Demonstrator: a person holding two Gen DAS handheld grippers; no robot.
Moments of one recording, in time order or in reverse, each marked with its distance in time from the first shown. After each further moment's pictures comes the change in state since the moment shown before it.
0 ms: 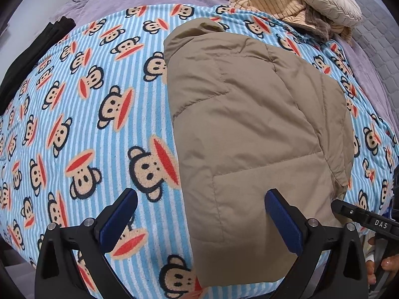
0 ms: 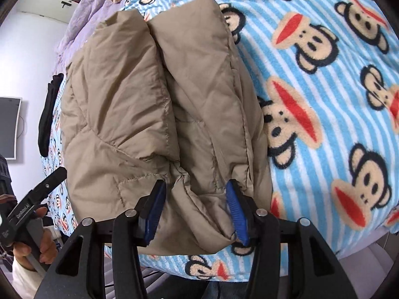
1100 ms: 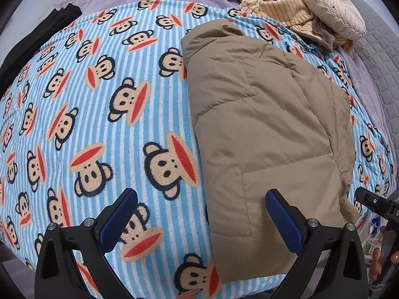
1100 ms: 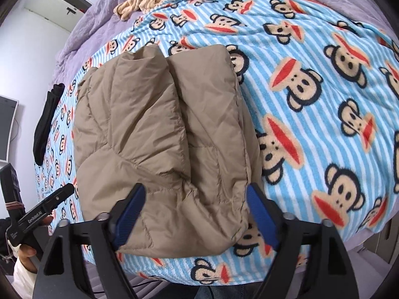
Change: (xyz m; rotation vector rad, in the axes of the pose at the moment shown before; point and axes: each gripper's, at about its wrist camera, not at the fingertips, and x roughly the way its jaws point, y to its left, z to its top) left arm 0.000 0.036 0.003 -0.048 0.006 -0.063; right arm -0.039 0.032 0.007 -0.030 -0.108 -0.064
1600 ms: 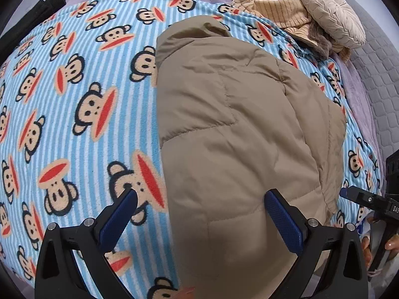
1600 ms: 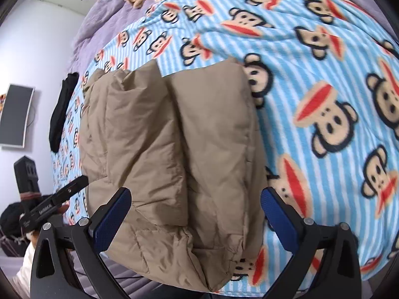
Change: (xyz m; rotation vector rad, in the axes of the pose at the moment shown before) left arm 0.033 -0.016 0.036 -0.033 0.046 -0.131; right arm 0.025 -0.010 0.061 -0.091 0.122 0.138
